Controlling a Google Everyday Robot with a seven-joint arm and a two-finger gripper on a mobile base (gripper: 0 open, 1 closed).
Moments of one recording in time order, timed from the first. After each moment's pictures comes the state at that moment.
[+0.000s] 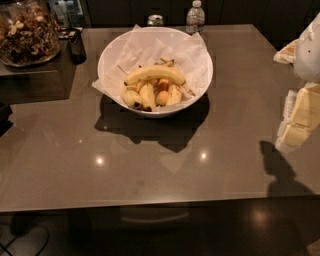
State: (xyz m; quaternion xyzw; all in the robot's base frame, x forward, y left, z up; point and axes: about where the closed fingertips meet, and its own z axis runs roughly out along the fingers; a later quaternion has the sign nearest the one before) arm 0.438 -0.217 0.976 -0.60 0.78 -0.03 0.16
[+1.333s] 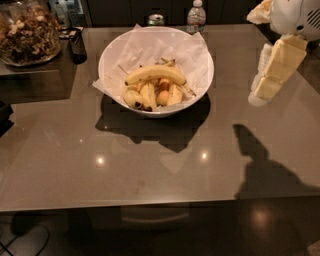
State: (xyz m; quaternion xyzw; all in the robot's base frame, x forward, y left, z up) arm 0.496 -0.173 1.023 -0.63 0.73 -0.01 0.24
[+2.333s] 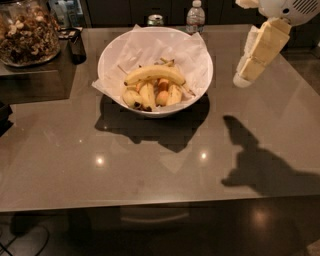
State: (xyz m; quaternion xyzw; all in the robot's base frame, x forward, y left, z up) arm 0.530 -0.151 1.040 -0.64 0.71 0.01 0.29
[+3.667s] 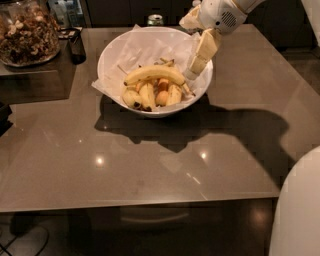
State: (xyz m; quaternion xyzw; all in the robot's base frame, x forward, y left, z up) arm 0.626 -0.070 0.980 -0.68 0.65 0.17 0.29
